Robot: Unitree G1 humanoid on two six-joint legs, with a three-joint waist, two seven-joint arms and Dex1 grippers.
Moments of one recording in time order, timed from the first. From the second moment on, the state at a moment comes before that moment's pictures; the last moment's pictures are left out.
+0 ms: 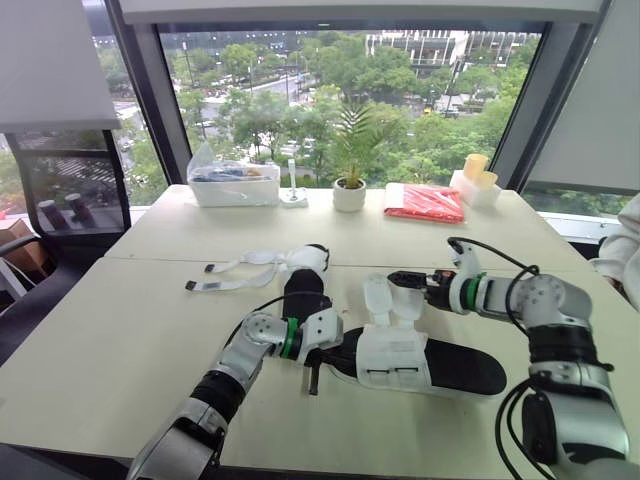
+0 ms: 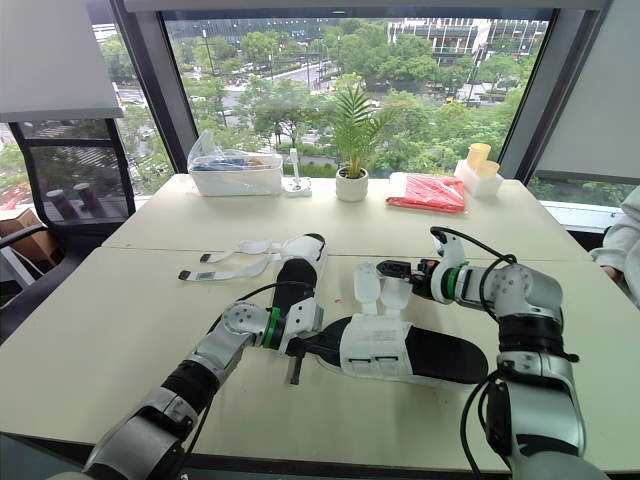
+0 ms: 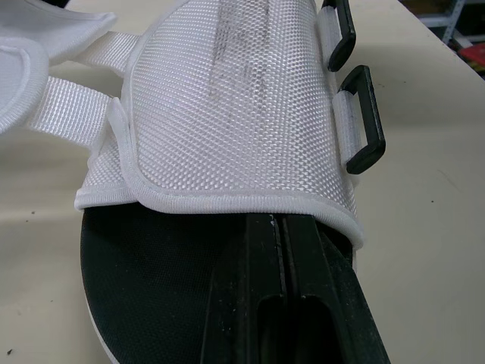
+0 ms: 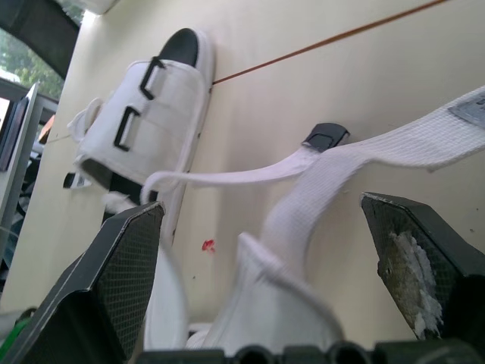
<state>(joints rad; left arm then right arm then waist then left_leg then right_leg) -0.72 0.21 -0.34 0.60 -0.04 -0.16 -1.26 -0.93 -0.52 -0.32 0.62 0.65 1.20 0.42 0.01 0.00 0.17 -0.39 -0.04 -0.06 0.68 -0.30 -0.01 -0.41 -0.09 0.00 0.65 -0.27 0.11</state>
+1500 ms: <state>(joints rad) -0.67 0.21 -0.34 0.53 -0.03 -0.14 -1.24 -1.11 -0.51 -0.27 1.05 0.41 0.94 0.60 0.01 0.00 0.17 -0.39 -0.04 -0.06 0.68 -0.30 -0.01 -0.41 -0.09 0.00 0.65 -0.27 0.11</state>
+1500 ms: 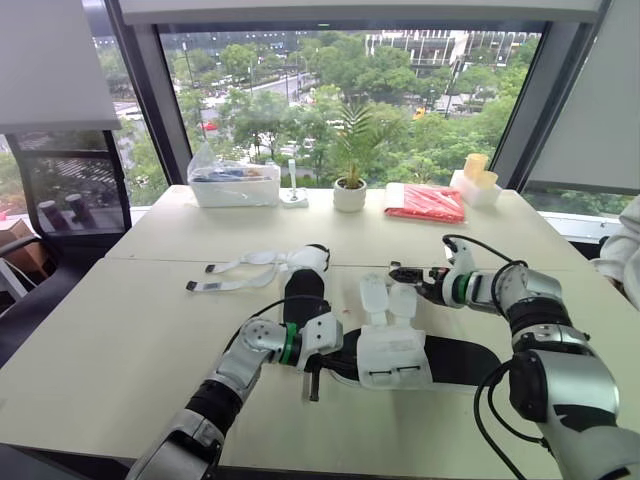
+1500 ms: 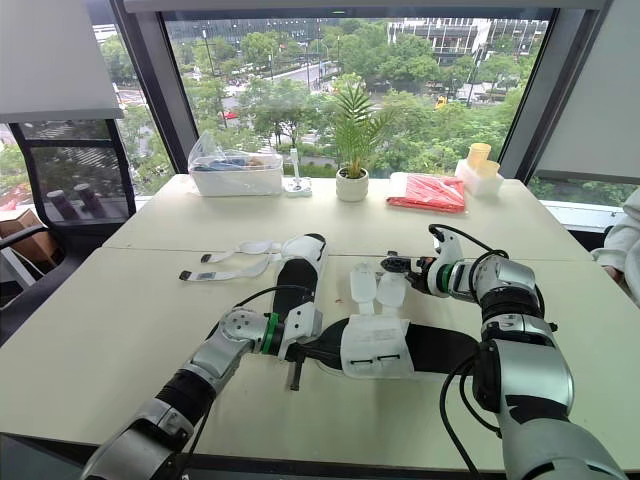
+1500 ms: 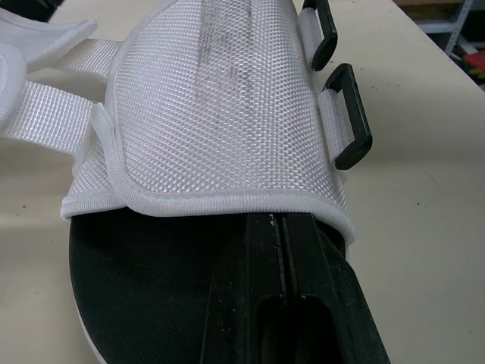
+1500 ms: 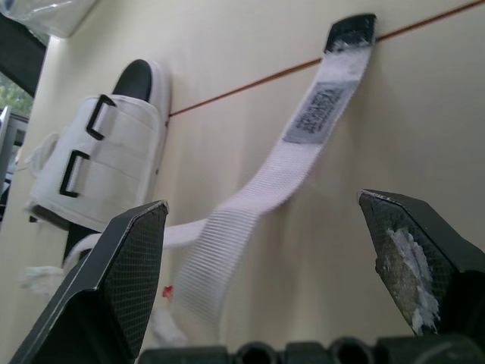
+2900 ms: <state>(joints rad) -0.61 0.23 -0.34 0.43 -0.03 -0.08 -1.18 -0.20 -0.64 0.08 -0.17 -0.19 -0.30 0.60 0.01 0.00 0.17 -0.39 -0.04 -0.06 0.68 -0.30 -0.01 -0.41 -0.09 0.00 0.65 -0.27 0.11</state>
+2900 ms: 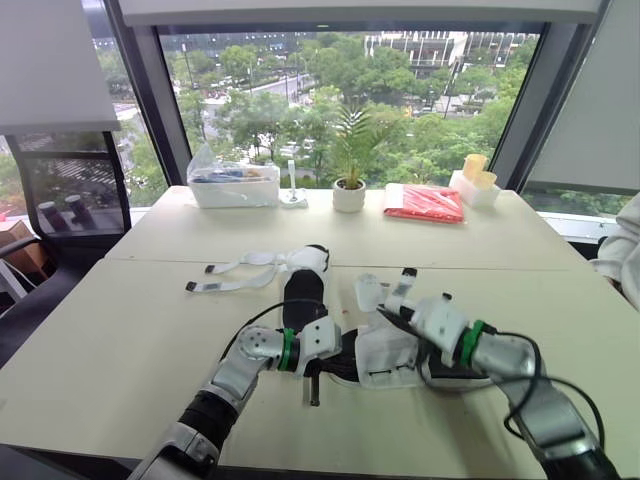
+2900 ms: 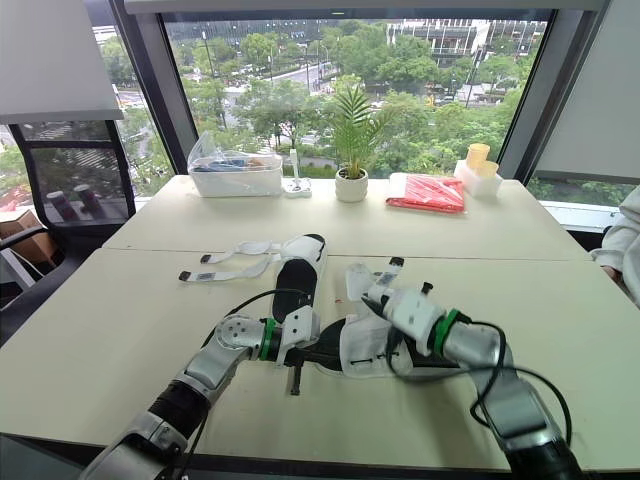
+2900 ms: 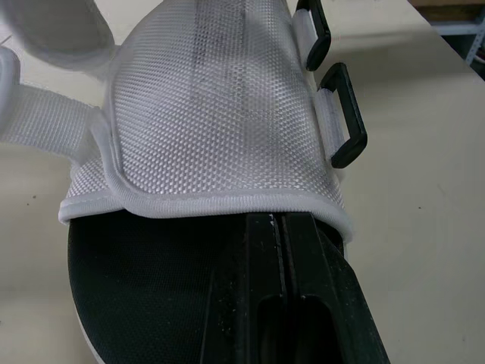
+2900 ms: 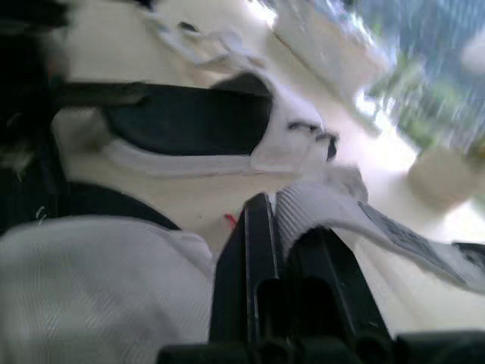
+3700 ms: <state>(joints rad) -0.58 0.22 -0.35 0.42 -0.03 -0.08 -1.18 -0.20 -0.97 0.25 0.16 -1.00 -1.01 -0.44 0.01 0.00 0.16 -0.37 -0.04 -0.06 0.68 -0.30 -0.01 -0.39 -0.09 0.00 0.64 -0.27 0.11</state>
